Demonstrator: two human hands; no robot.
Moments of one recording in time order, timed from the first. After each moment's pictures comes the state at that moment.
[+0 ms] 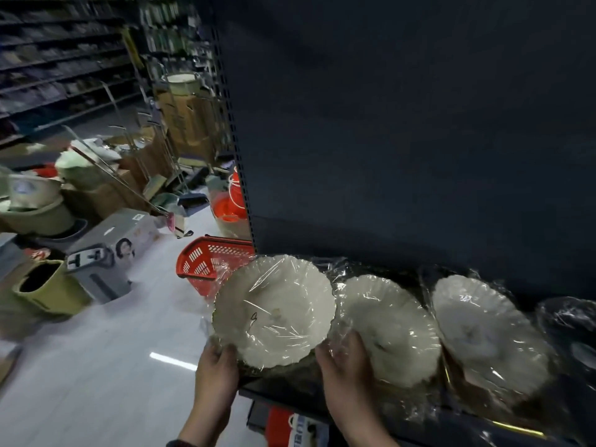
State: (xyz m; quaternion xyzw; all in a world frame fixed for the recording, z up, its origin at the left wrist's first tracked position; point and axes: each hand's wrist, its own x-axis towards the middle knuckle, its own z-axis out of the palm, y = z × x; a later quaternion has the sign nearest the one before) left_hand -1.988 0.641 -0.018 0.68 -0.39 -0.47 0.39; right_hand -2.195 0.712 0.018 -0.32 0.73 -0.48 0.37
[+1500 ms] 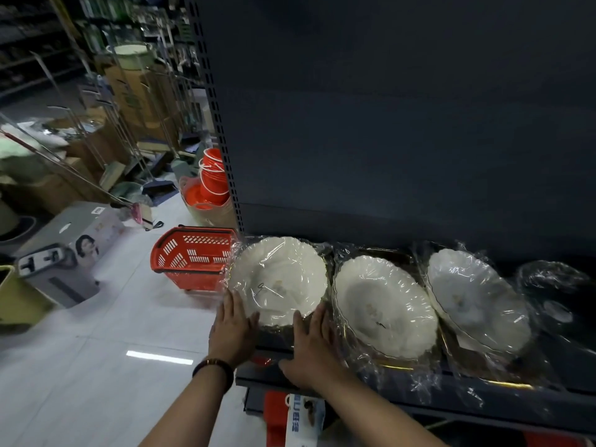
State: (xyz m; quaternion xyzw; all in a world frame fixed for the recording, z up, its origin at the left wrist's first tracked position) left_hand -1.988 0.526 -0.105 0.60 -0.76 -0.23 0.09; right_hand -2.157 0.646 -0.043 -0.57 0.77 -0.03 0.30
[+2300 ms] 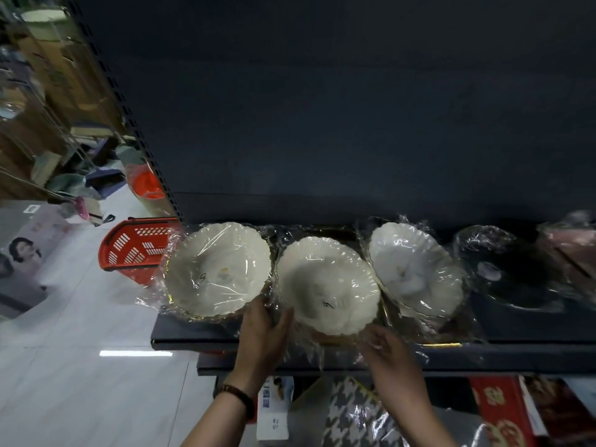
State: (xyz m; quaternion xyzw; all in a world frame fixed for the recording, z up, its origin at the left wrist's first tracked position) left_hand -2.132 0.638 -0.030 0.54 -0.68 -0.44 0.23; right_hand -2.301 0.803 0.016 -0.22 0.81 -0.42 0.34
